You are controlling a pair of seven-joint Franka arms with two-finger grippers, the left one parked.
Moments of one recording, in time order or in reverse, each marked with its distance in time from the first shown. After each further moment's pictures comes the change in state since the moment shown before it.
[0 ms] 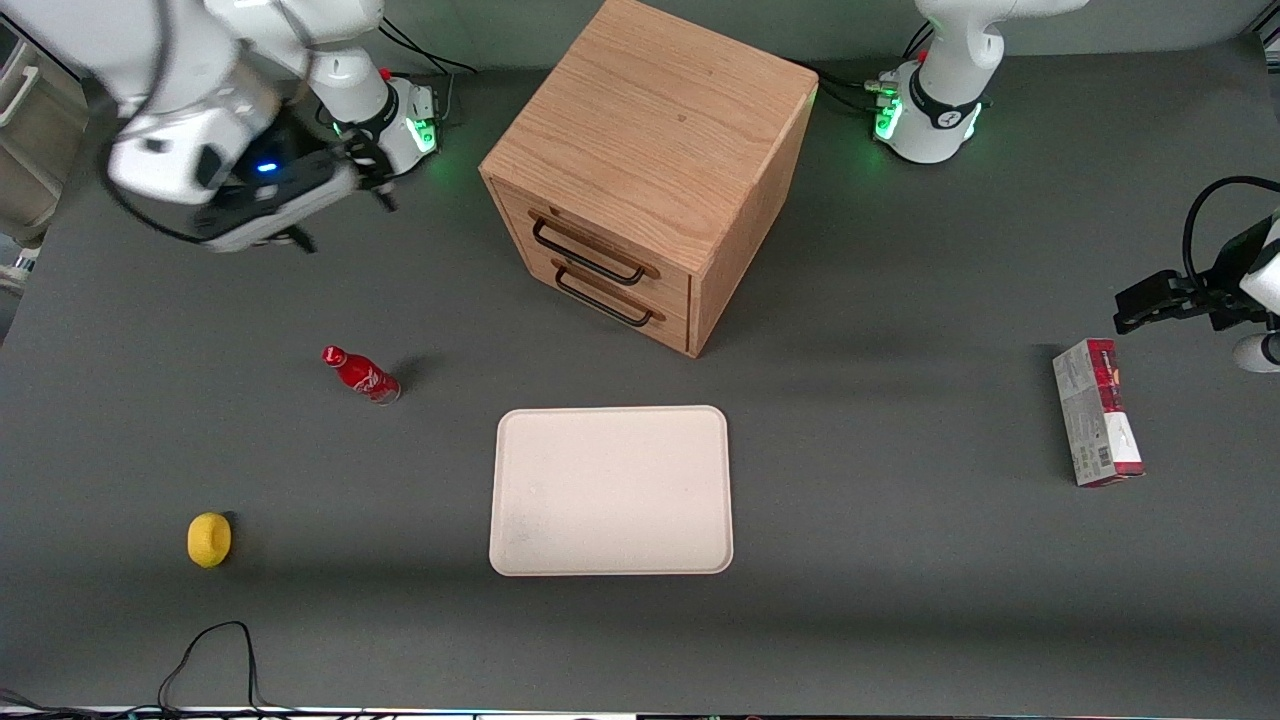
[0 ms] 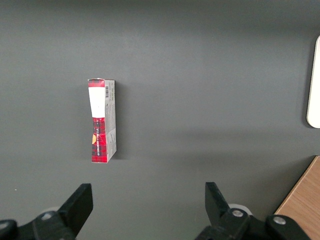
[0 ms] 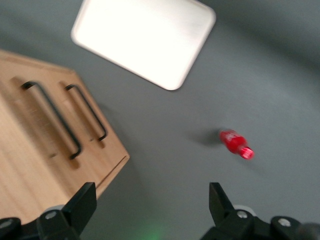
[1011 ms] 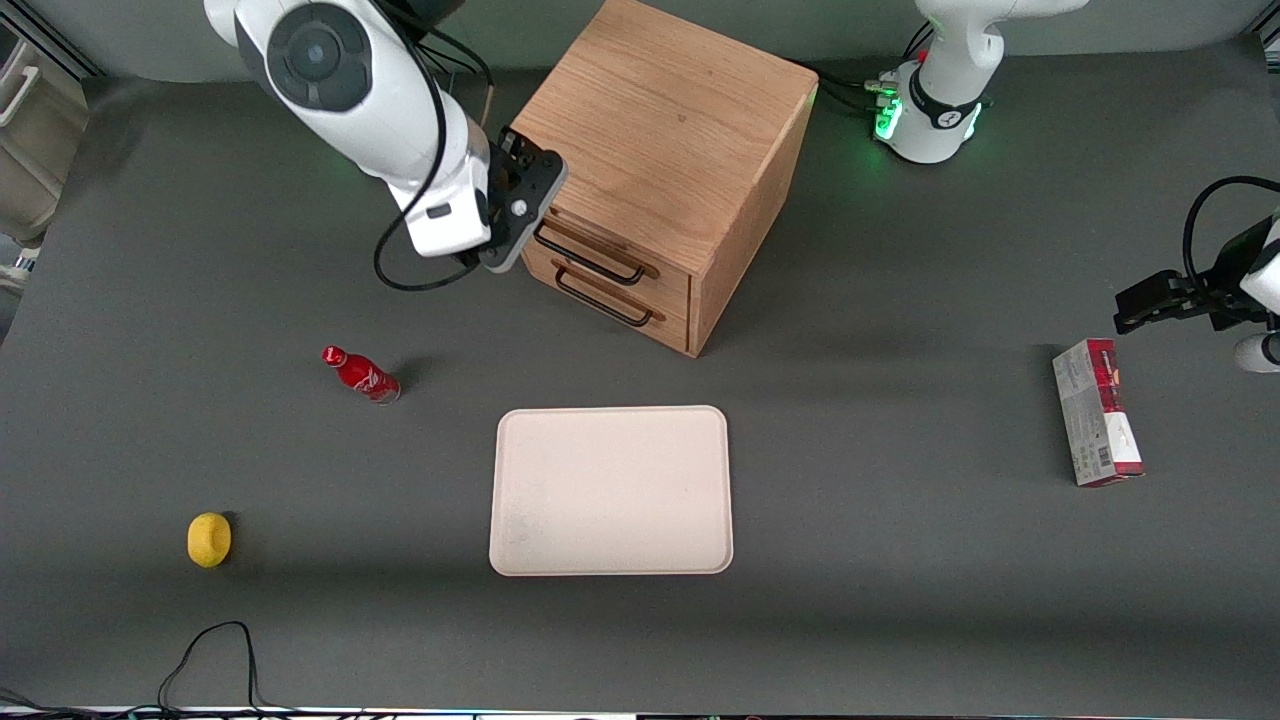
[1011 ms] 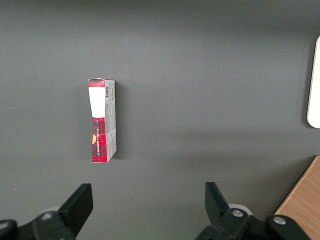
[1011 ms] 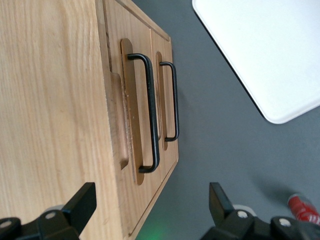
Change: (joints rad) arm -0.001 0.237 0.187 0.037 0.093 0.032 -0.281
